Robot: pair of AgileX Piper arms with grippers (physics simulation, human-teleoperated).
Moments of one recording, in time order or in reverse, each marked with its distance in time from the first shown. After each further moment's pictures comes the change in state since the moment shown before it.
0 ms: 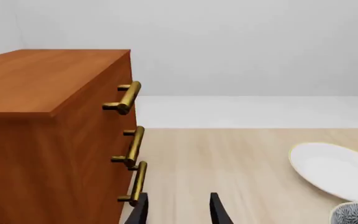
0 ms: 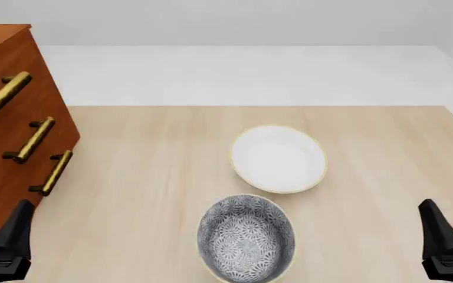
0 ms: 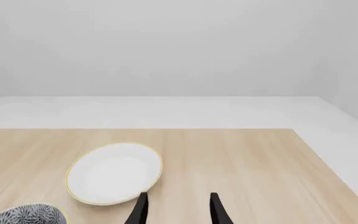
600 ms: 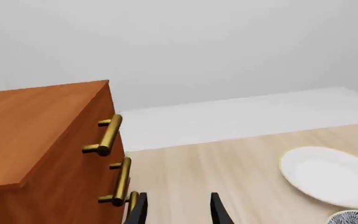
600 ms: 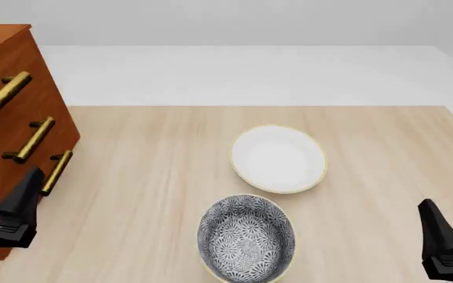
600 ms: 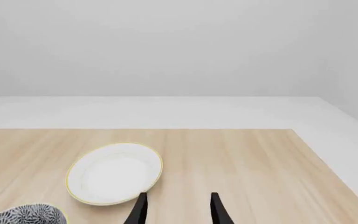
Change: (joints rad) left arm -0.093 0.289 -0.122 -0.195 0.091; right arm 0.001 0.002 -0.001 -0.001 -0.001
